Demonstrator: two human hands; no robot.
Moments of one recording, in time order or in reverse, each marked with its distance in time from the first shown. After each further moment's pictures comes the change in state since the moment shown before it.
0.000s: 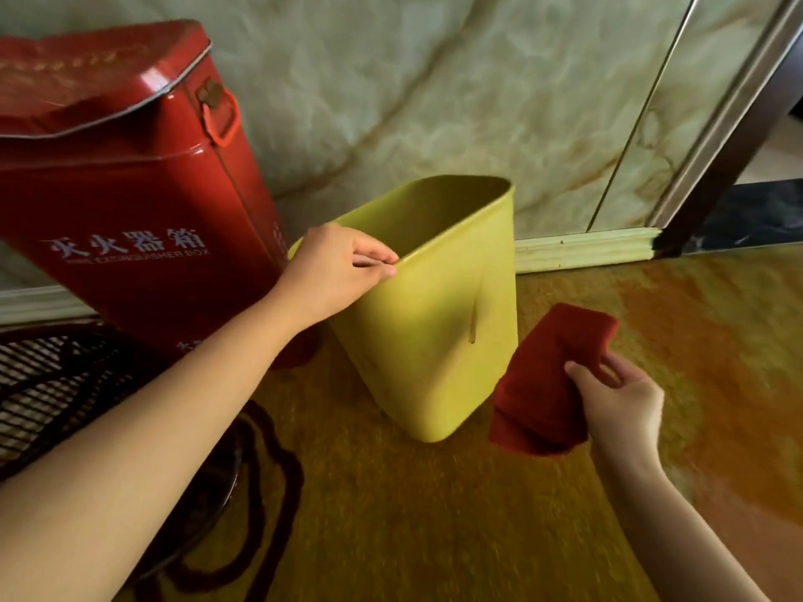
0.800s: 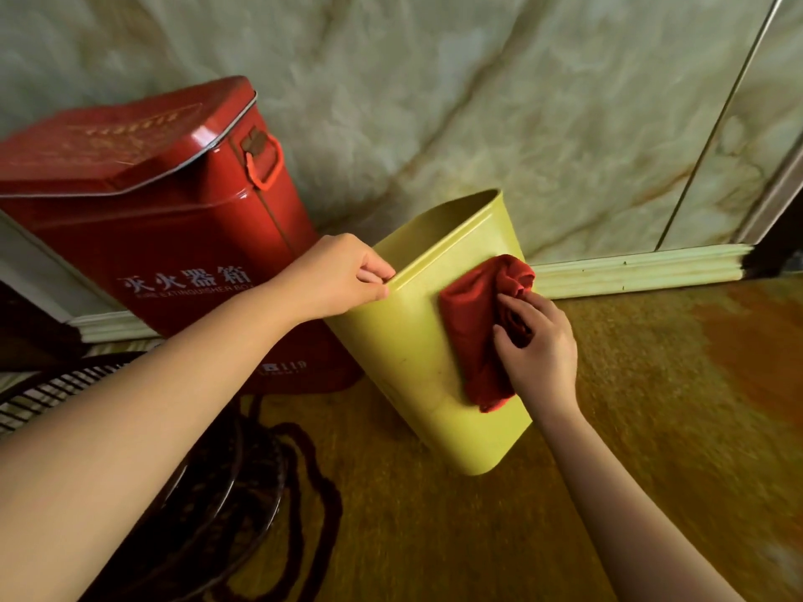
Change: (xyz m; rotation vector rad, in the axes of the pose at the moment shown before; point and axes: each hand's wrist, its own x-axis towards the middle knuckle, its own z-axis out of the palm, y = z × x) left_hand 0.035 -0.011 -0.040 0.426 -0.251 -0.048; right_hand 0.034 -0.023 0.118 -0.247 -0.218 -0.679
